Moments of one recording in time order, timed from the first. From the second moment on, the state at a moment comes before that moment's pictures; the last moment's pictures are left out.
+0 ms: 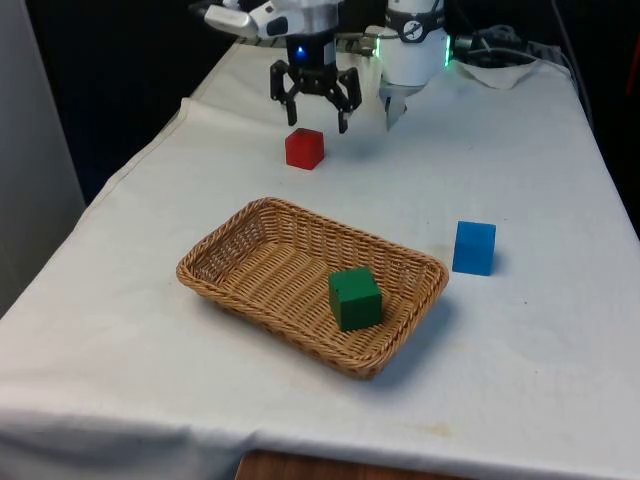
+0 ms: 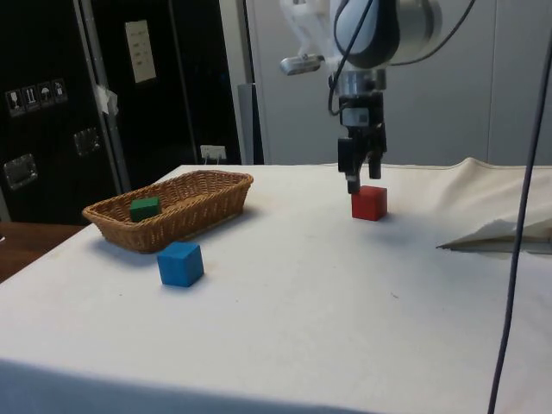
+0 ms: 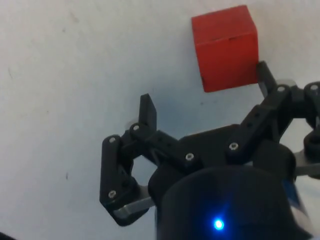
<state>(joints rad) 0.32 0.07 -0.66 -2.67 0.16 2.70 -0.25</state>
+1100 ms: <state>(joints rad) 0.32 0.22 -0.65 -2.62 0.22 2.70 -0.29</state>
